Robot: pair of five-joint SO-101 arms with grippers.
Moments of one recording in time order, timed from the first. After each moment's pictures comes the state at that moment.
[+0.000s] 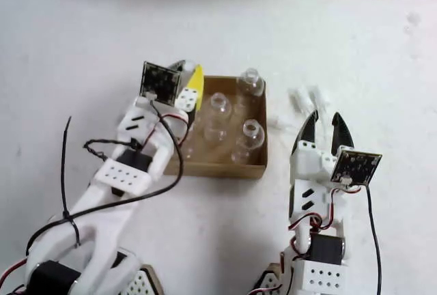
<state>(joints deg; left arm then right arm) 13.8 -26.6 60.9 -11.3 1.5 4.7 -102.9 96.4 21.6 -2.2</state>
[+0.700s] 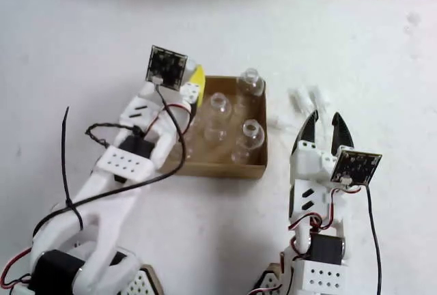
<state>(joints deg) 13.4 -21.8 52.8 -0.8 1.3 4.7 -102.9 96.4 21.6 -2.2</state>
